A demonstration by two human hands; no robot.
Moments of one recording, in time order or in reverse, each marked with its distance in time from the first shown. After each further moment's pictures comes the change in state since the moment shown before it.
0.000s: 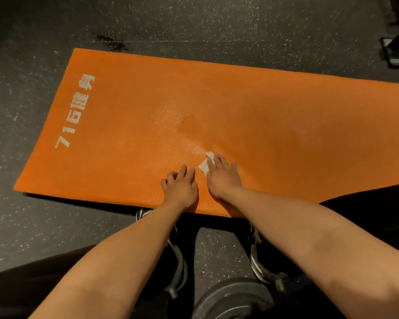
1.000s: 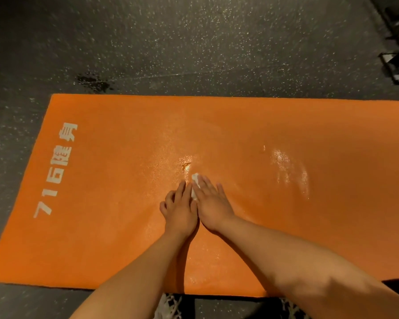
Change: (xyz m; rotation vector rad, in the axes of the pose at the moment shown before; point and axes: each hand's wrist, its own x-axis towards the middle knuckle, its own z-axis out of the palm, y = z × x) left_hand 0.121 -0.016 -0.024 -0.155 0.178 0.070; right_hand 0.107 -0.028 -0.013 0.110 0.168 -0.154
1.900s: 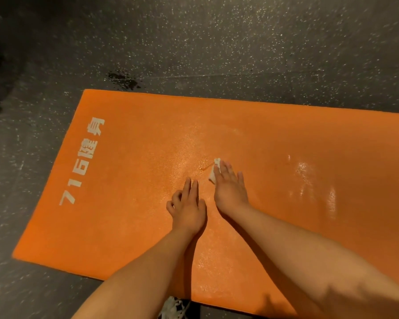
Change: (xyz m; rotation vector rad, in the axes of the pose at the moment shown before) left_hand 0.015 -0.012 -0.010 -0.065 0.030 -0.133; right_hand 0.050 0.007 -0.028 -0.003 0.083 0.078
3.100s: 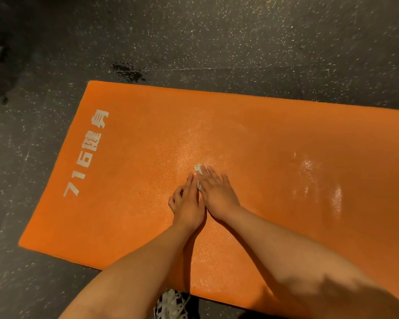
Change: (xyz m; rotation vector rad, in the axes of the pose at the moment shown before) left_hand 0.002 -0.013 0.006 -0.063 -0.009 0.018; right_hand -0.004 -0.023 0.027 0.012 -0.018 -0.230
